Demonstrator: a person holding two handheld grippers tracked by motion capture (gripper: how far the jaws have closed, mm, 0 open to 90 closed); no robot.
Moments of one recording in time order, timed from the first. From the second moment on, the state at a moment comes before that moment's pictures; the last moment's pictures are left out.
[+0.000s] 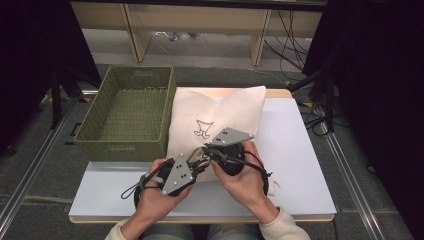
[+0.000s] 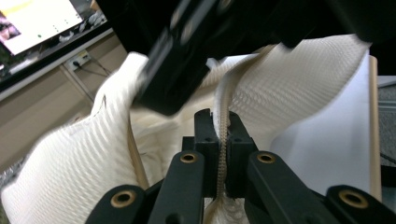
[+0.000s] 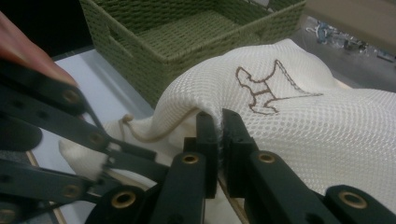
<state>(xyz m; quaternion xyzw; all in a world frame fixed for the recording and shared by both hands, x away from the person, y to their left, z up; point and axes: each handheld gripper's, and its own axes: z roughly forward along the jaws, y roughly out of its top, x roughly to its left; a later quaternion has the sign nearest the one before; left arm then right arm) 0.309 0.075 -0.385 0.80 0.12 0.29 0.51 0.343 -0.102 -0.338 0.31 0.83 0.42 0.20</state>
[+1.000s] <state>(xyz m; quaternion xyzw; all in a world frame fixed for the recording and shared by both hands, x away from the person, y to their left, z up) 0.298 0.091 -0.430 0.86 0.13 0.22 0.45 0.356 -0.128 -0.382 0.34 0.88 0.33 0.06</state>
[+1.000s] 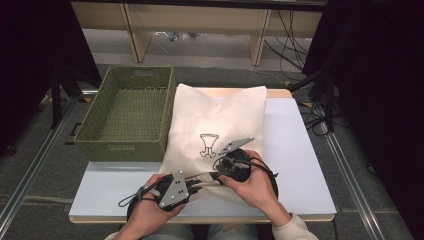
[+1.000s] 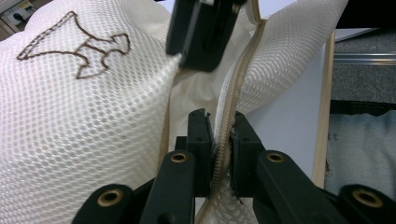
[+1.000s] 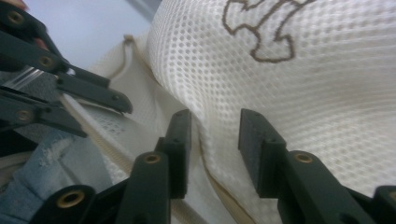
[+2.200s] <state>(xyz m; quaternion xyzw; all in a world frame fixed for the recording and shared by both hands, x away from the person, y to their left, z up) 0.296 0.147 -0.418 0.80 0.23 0.20 0.51 0.367 -0.181 -0.367 0.43 0.79 0.42 0.16</state>
